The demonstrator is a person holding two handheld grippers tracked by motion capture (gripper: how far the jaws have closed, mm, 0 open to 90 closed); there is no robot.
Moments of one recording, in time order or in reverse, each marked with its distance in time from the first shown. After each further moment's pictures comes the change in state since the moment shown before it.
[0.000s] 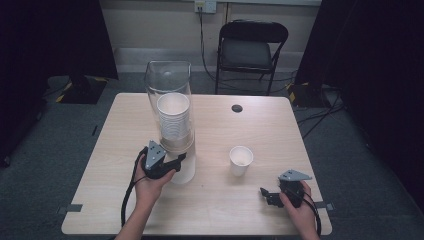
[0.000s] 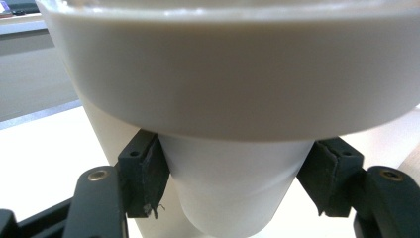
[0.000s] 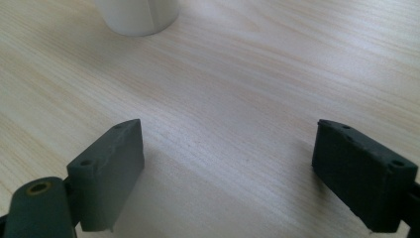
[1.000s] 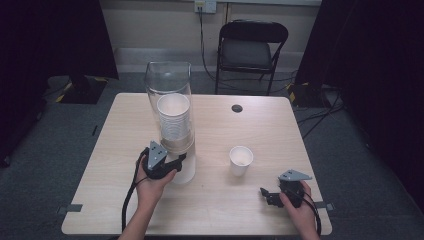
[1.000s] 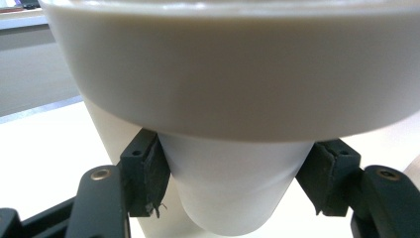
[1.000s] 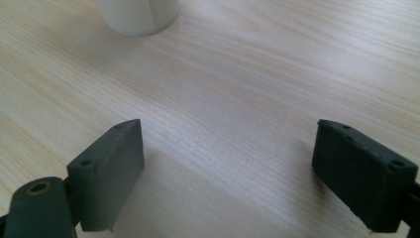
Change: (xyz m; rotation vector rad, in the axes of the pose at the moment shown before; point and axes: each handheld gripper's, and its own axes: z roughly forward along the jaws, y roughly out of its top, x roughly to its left) left arm -0.005 0.000 0.001 0.016 0.038 -0.017; right arm 0.000 0.000 0.000 0.000 0.000 0.000
